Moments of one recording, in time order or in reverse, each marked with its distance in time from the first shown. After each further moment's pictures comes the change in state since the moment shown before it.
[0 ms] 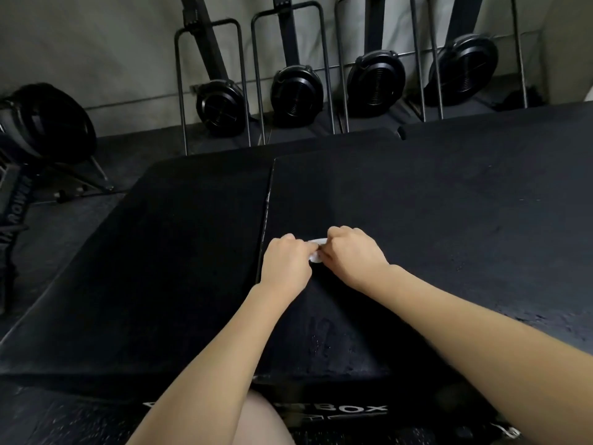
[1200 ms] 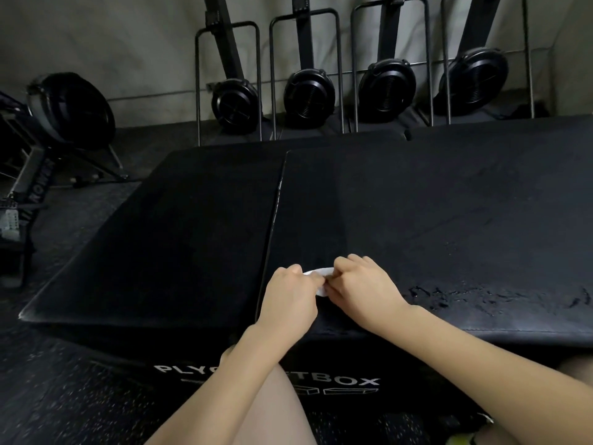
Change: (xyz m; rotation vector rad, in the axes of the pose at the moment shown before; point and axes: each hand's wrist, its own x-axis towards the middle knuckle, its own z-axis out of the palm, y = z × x) left_hand -0.116 0.018 0.009 -0.029 0.047 -0.009; right_hand -0.094 -0.037 0.018 -0.065 0.388 -0.168
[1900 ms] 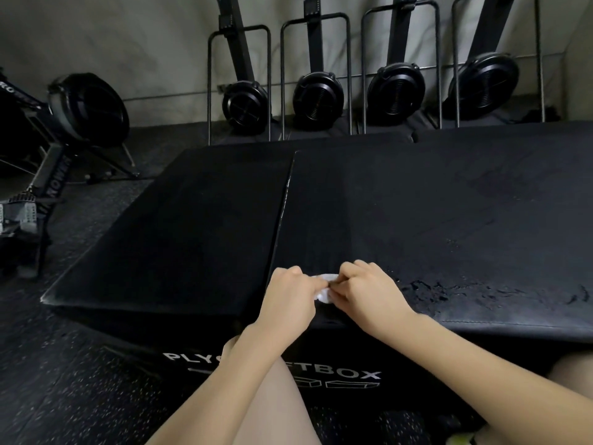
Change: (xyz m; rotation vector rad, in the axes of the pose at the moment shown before) left_hand -0.020 -0.002 -0.010 -0.066 -0.013 0.027; right_hand -0.021 -0.009 -0.005 0.038 -0.016 -0.018
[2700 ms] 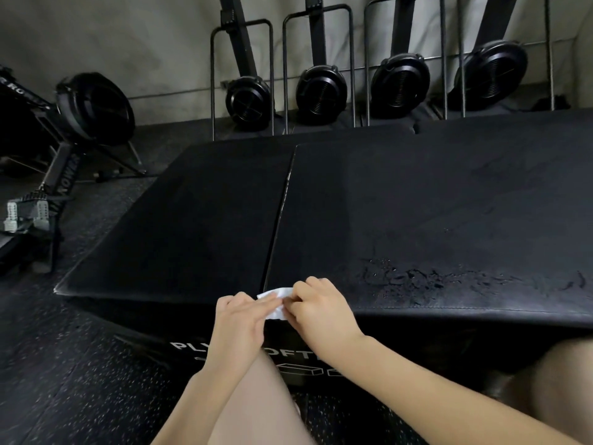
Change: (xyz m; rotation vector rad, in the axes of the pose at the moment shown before) left_hand -0.085 -0.066 0.029 -0.219 0.317 -0.117; right_hand -0.012 -0.084 0.008 0.166 -0.014 -0.060
